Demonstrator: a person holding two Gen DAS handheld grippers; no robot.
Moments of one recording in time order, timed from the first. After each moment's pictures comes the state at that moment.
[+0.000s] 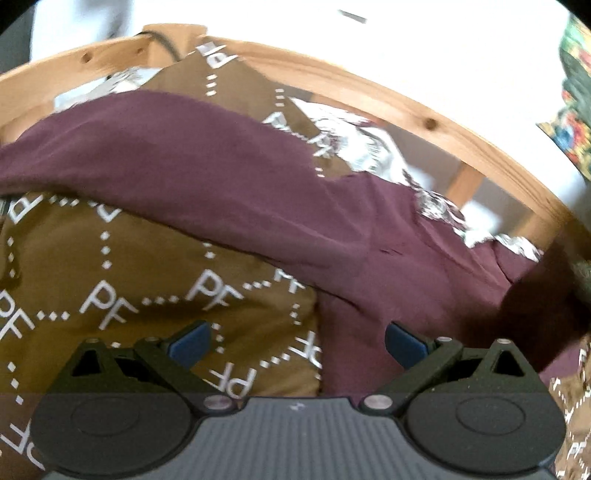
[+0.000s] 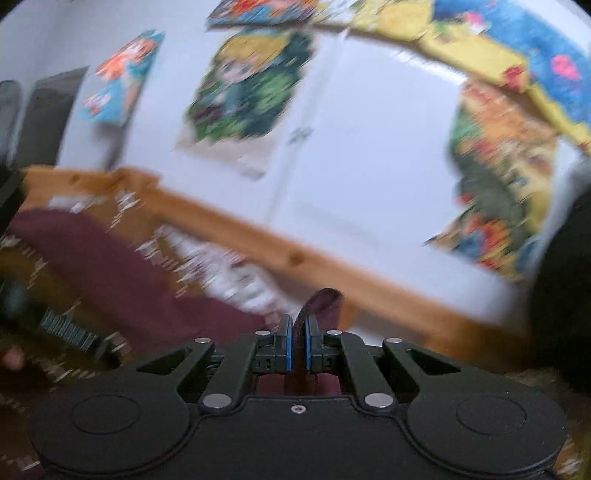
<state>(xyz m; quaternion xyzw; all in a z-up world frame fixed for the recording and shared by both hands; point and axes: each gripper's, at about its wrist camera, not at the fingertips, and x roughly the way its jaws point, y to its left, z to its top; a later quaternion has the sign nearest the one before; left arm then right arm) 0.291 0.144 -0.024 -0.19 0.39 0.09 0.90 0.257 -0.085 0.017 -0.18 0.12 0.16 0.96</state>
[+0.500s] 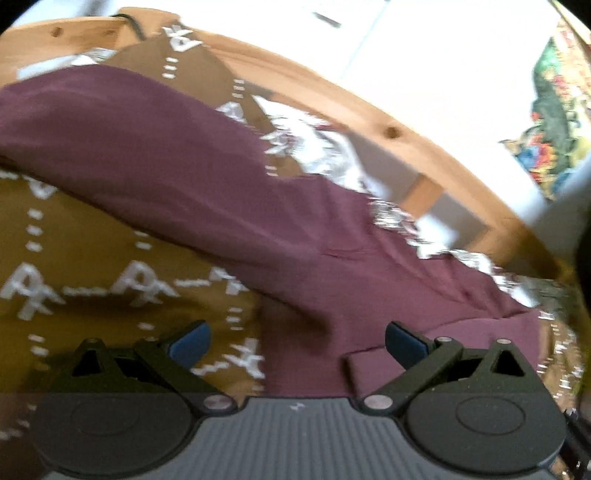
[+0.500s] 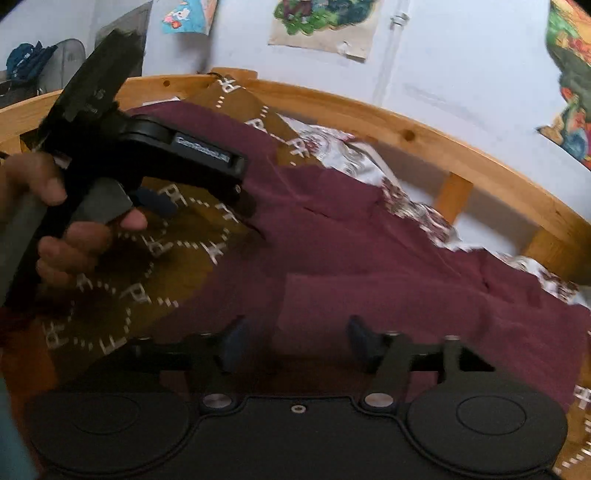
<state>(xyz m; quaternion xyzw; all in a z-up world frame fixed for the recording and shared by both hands) 0.301 0.127 -0.046 -0.24 0.34 0.00 0.91 0.234 -0.097 -0.032 -0.19 0.30 0.28 0.89</state>
